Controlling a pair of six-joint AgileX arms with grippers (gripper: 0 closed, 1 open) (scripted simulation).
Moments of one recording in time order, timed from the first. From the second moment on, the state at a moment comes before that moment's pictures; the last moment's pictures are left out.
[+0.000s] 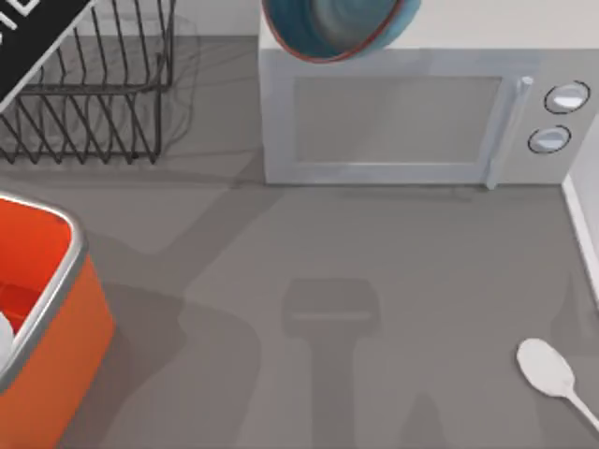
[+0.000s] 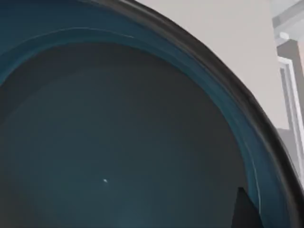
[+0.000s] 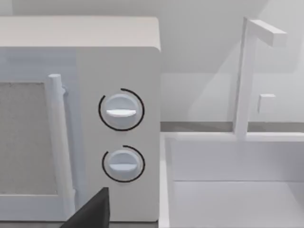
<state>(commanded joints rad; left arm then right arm) -0.81 2.05 2.49 -1.18 -0.17 -0.84 0.00 0.00 0.00 0.00 0.00 0.00</state>
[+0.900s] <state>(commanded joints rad) 0.03 1.01 1.35 -0.32 0.10 -0.15 0.00 0.00 0.00 0.00 0.00 0.00</state>
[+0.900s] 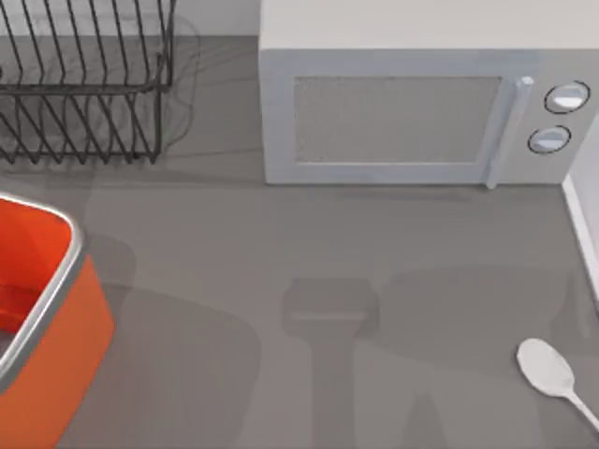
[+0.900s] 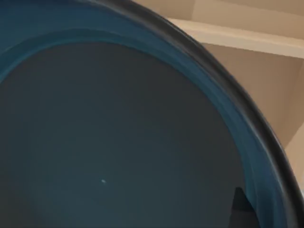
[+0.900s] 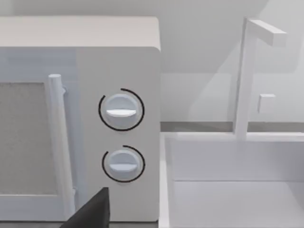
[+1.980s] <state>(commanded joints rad) 0.16 1.06 1.10 -0.07 0.19 0.02 0.00 0.00 0.00 0.00 0.00 0.00</state>
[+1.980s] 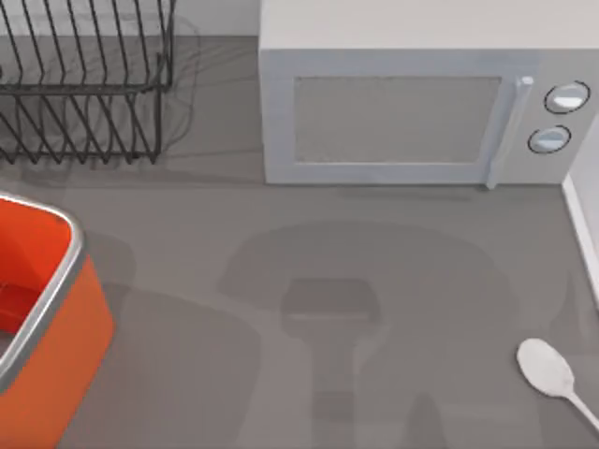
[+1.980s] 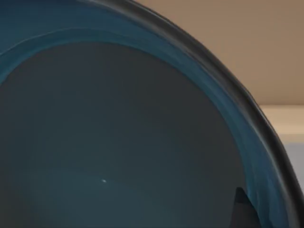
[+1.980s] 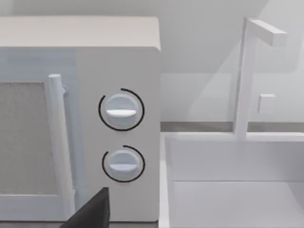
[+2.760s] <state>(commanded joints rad) 0.07 1.74 0.93 0.81 0.11 0.02 0.00 0.00 0.00 0.00 0.00 0.00</state>
